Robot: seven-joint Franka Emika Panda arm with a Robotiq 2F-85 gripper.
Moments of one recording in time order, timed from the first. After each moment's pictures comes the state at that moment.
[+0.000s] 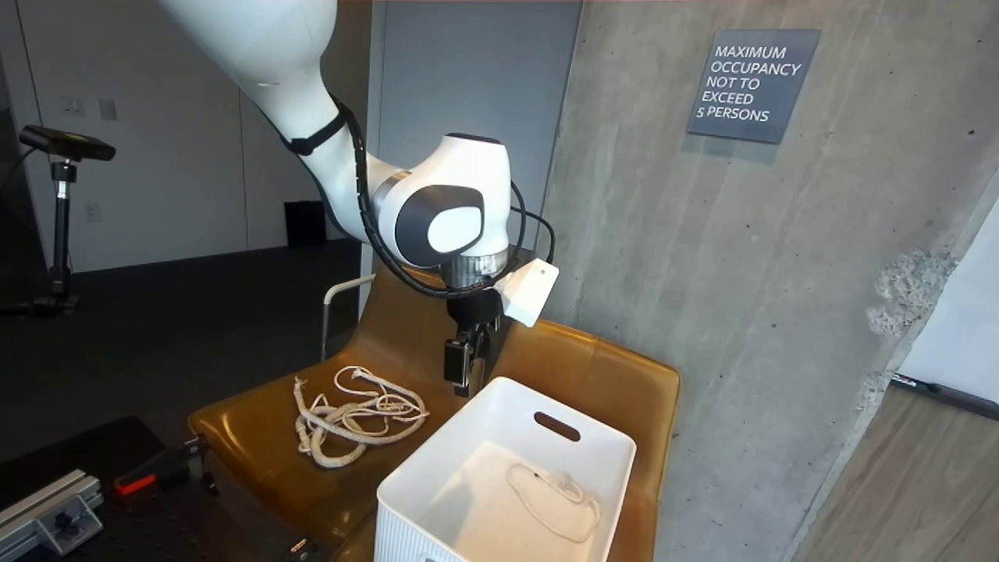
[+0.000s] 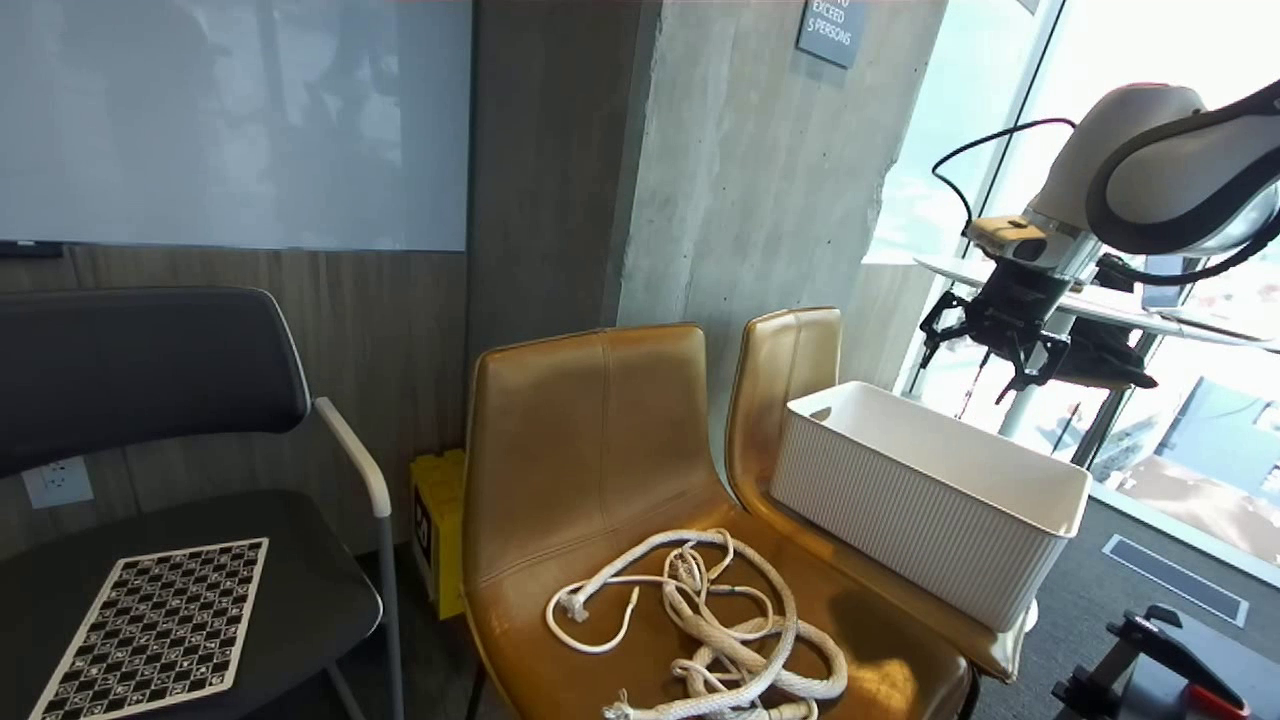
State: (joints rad) arm -0.61 0.32 0.35 -2.09 -0.19 2.58 -2.01
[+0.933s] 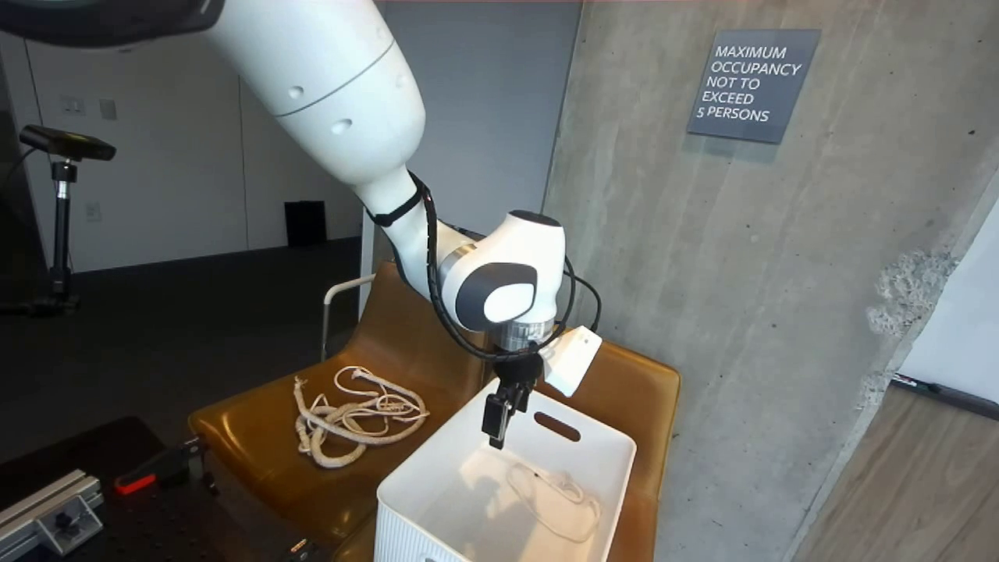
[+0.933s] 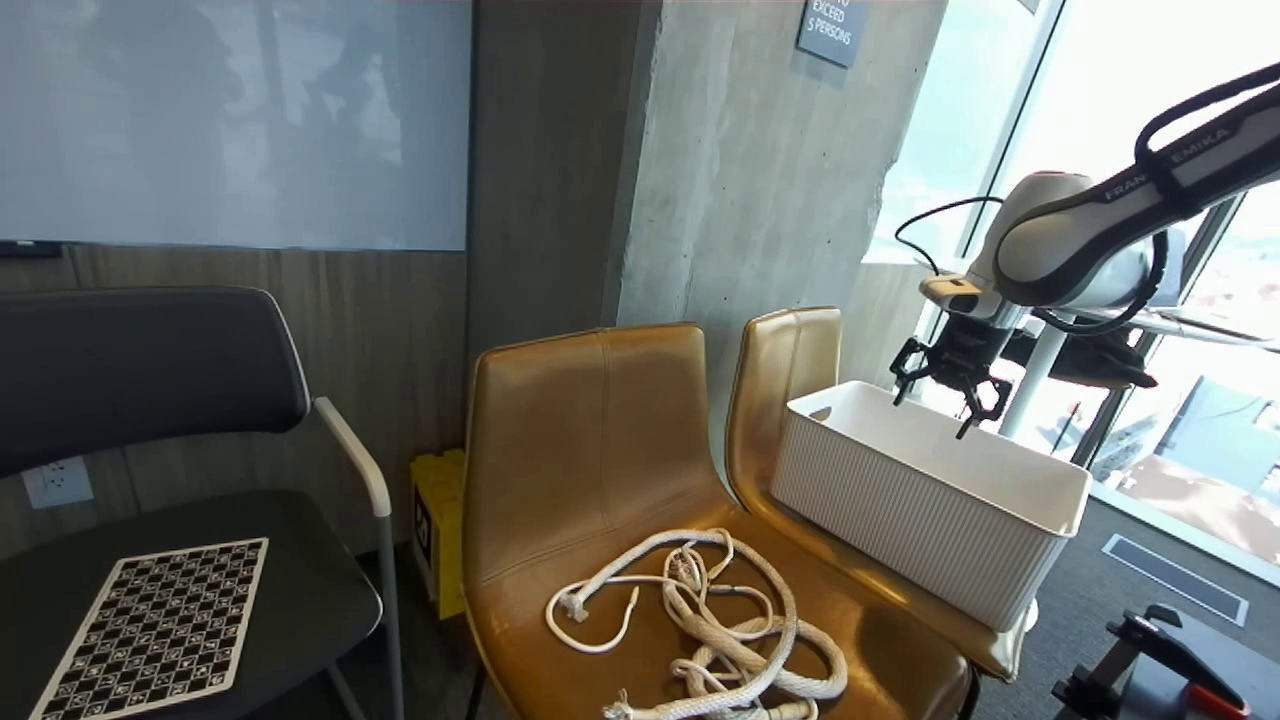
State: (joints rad) arm -0.41 0.63 0.08 -1.79 -0.06 2.52 -2.02
